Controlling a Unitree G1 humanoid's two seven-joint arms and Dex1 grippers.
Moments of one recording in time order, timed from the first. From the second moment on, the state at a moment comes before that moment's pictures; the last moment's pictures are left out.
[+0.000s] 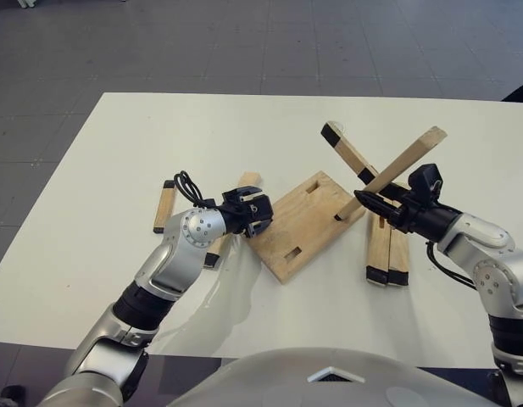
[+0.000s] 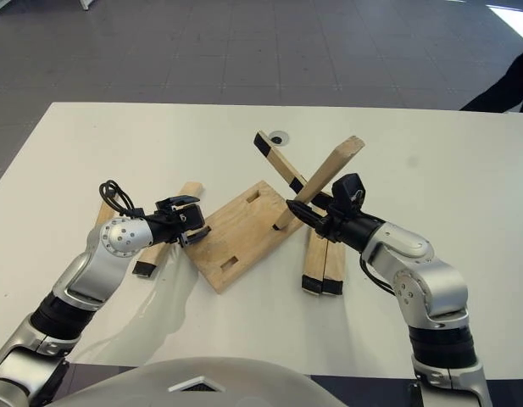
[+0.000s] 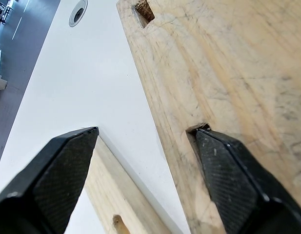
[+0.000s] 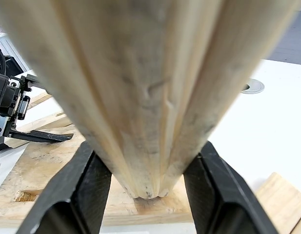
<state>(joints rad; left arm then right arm) -0.20 0.55 -0.44 -0.26 0.35 0.47 -0.72 -0.02 -0.59 -0.01 -0.33 0.64 0.62 0.54</state>
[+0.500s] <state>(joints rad) -0.21 0.54 -0.43 -0.22 0.34 0.42 -0.71 -0.16 -0.63 -0.02 -0.05 0.70 0.63 0.75</state>
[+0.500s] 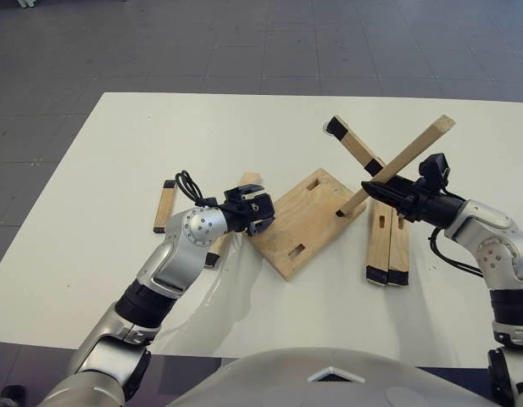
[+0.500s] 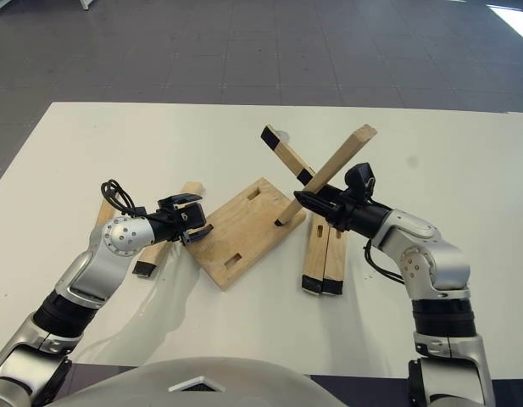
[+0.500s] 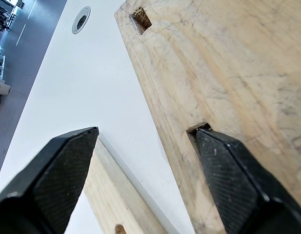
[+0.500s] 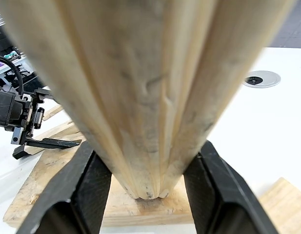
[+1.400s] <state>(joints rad) -0.20 0.54 -0.42 -0.21 0.34 0.39 -0.69 -0.21 -0.67 -0.05 -0.13 0.68 0.95 0.72</state>
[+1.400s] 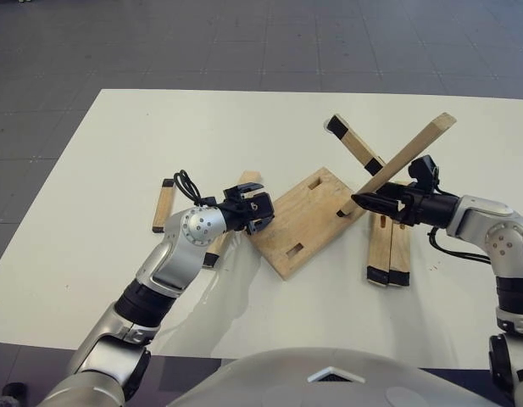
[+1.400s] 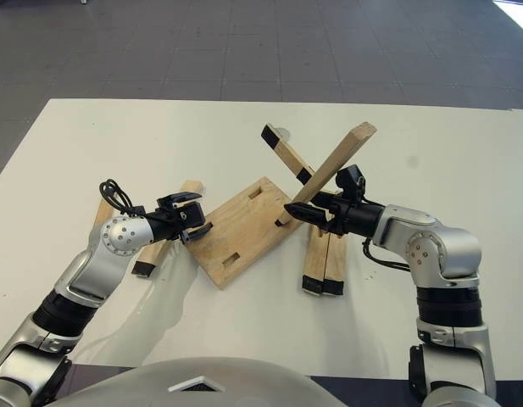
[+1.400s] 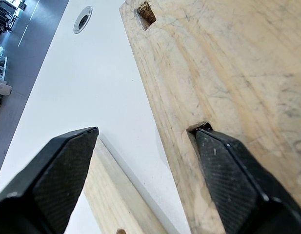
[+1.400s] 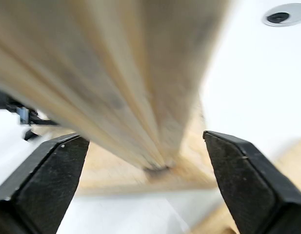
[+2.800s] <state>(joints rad) -0.25 0.51 -0.44 -0.29 0.33 0.51 -0.73 -0.52 -0.42 -0.05 0.32 0.16 0.49 0.42</state>
